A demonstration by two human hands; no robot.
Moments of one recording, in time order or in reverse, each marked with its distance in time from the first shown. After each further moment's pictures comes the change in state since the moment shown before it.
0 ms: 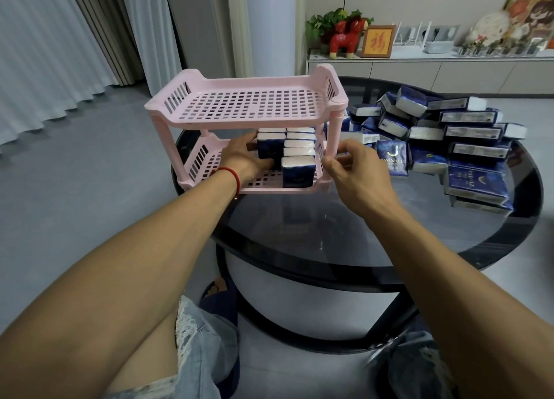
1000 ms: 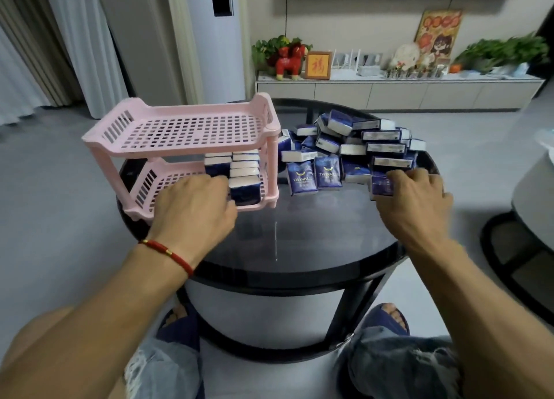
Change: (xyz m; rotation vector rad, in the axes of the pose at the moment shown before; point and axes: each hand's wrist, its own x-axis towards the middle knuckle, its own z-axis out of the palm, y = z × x) left_hand -0.141 0.091 -0.025 0.928 0.071 0.362; right_hand -0.035 0.075 -0.123 -0.854 0.260 0.213
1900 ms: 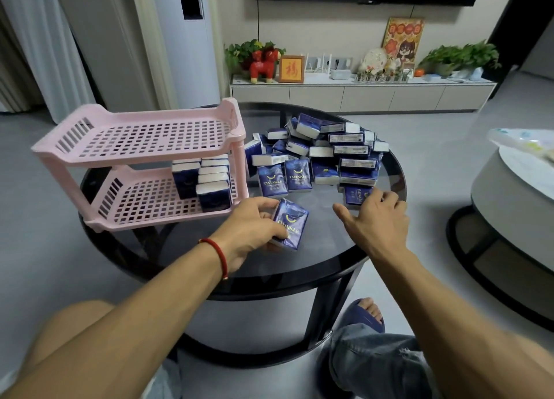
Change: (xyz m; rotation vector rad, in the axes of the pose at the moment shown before) left_hand 0.018 0.094 0.051 -1.390 -0.587 -0.314; right_hand -0.013 0.012 0.024 0.078 -0.105 0.184
